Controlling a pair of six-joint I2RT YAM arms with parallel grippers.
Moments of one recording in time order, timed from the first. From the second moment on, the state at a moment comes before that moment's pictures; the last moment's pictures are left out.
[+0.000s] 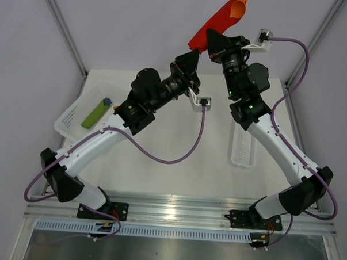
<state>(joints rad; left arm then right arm) -0.81 1.47 1.55 0.13 0.10 1.72 0.60 1.47 1.59 0.41 0.26 0.64</state>
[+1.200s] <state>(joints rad) -0.81 1.49 1.56 0.03 0.08 1.75 0.57 1.47 1.55 0.41 0.23 0.70</state>
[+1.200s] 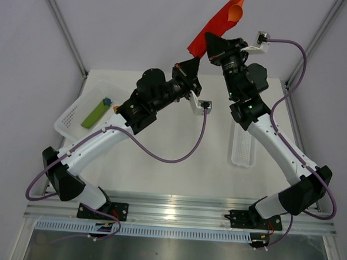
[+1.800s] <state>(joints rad) -0.82 1.45 1.55 -0.11 0.11 1.46 0.44 1.47 1.46 0.51 0.09 0.63</state>
